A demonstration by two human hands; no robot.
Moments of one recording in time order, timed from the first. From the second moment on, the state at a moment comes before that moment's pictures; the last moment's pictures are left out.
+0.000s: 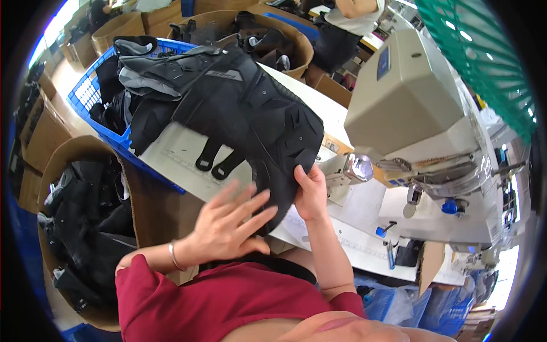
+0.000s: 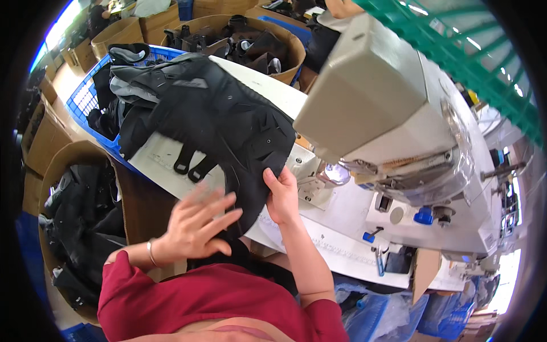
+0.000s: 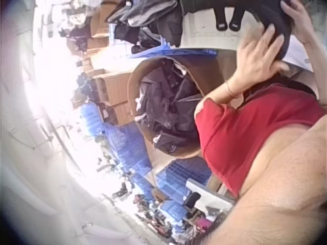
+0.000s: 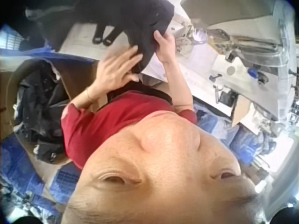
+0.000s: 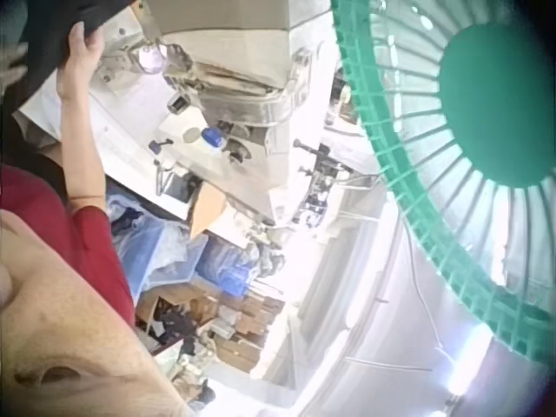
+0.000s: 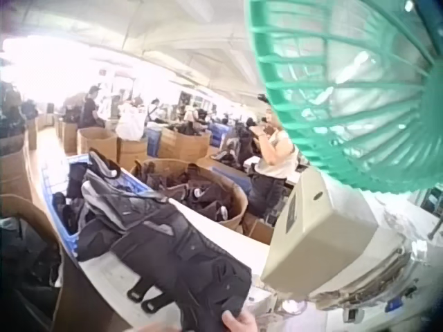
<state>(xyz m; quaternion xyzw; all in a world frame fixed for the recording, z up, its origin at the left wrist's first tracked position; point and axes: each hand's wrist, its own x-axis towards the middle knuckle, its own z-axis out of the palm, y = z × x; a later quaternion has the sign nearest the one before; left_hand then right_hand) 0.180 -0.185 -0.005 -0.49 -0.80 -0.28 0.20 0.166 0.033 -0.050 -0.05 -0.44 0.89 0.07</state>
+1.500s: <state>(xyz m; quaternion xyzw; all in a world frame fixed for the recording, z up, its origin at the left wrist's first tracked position) 0.123 -0.141 0.037 -0.55 -0.79 0.08 0.27 0.285 0.063 -0.071 -0.14 -0.60 0.76 0.19</state>
